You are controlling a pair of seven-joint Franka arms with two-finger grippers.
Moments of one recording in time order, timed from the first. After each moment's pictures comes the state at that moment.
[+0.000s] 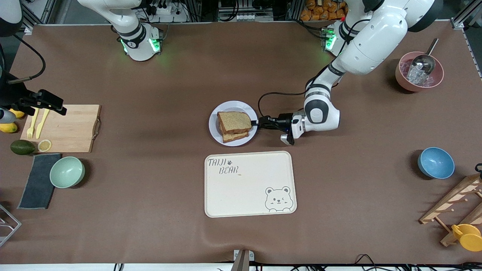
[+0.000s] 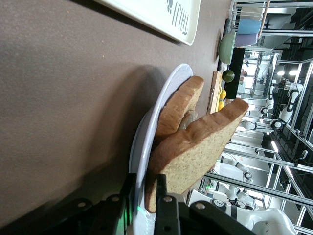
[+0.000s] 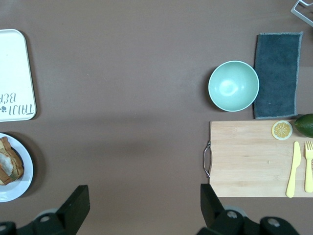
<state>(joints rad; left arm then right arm) -0.14 0.74 -0.41 -2.04 -1.65 2.28 1.04 -0.02 0.02 -0.02 -1.61 0.03 1.63 -0.03</state>
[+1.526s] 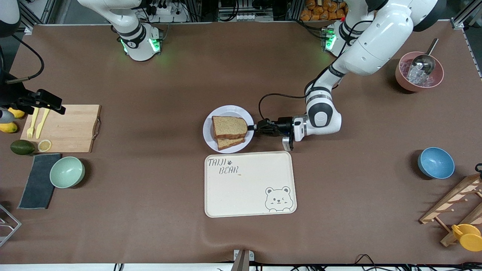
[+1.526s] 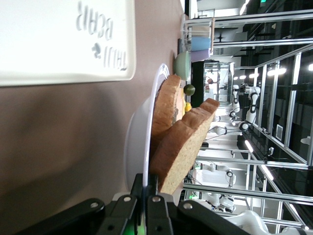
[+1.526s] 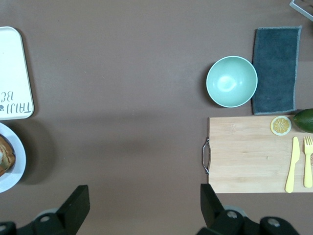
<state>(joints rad) -0.09 0.73 -0.44 -1.98 -1.73 2.20 1.16 -0.02 0.02 -0.03 -1.61 0.03 1.62 -0.03</state>
